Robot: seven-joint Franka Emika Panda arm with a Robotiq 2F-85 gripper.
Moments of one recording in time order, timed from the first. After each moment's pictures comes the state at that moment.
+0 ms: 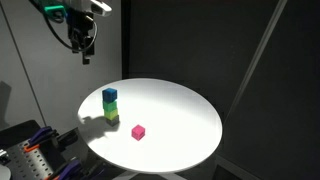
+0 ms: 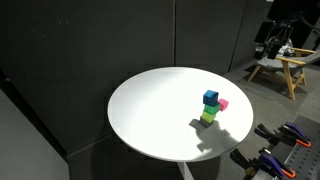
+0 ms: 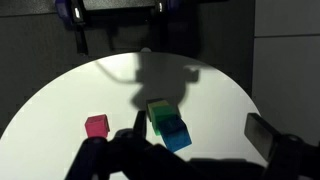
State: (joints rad) arm 0.00 -0.63 -0.04 -2.57 0.18 1.88 0.03
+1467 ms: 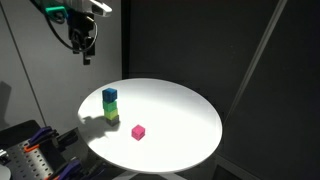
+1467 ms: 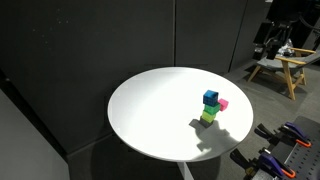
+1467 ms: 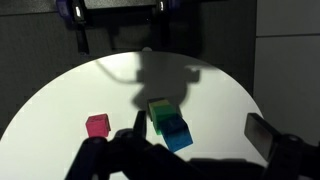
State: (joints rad) arm 0.00 -0.62 -0.04 -2.57 0.18 1.89 0.03
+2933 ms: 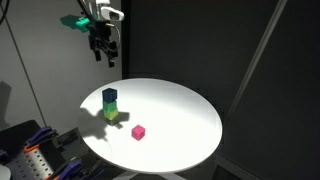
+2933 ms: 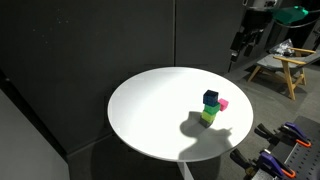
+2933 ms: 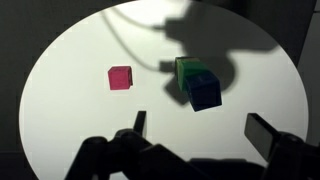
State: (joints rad) arm 0.00 -0.42 0.01 -2.51 0.01 2.15 0.04
